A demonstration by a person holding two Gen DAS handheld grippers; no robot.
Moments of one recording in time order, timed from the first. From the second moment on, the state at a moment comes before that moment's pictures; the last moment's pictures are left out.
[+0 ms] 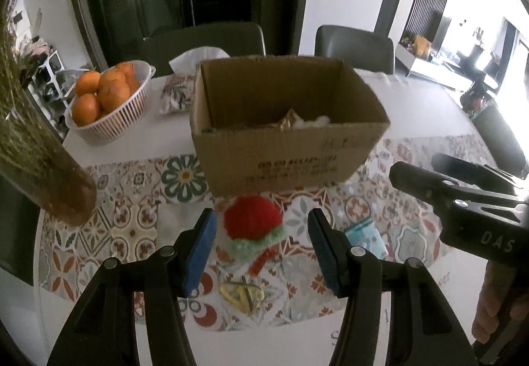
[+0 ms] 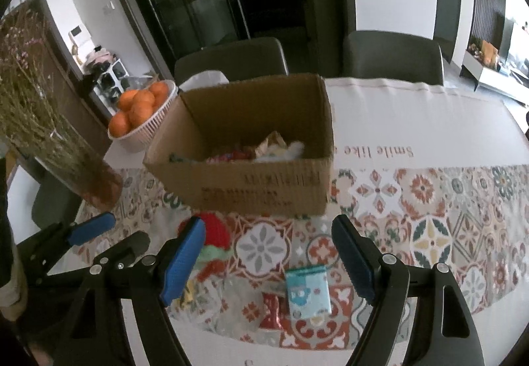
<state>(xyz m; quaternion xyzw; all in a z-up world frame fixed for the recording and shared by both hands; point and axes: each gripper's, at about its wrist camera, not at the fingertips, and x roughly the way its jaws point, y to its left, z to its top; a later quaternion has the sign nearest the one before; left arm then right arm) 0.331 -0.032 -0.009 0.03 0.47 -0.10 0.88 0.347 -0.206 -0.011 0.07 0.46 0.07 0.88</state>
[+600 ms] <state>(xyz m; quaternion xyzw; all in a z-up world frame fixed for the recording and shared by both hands) 0.317 -0.017 -0.063 0.01 0.56 -0.06 0.82 0.338 -0.203 -0.070 0.04 0.55 0.04 0.83</state>
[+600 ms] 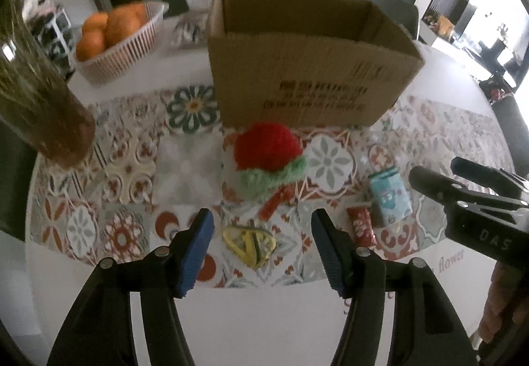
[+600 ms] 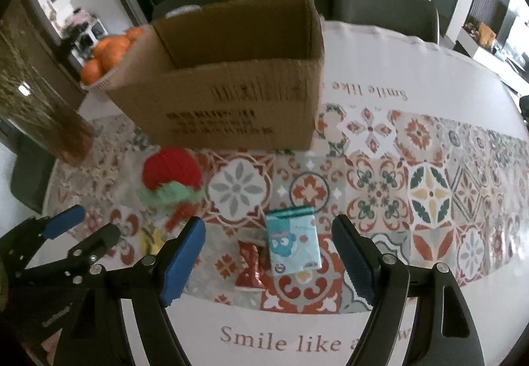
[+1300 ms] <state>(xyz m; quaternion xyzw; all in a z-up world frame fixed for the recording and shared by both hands) 0.328 -0.014 -0.136 -0.02 0.66 -0.05 0.75 0.347 -0.207 -0.134 0.04 0.61 0.01 0.79</state>
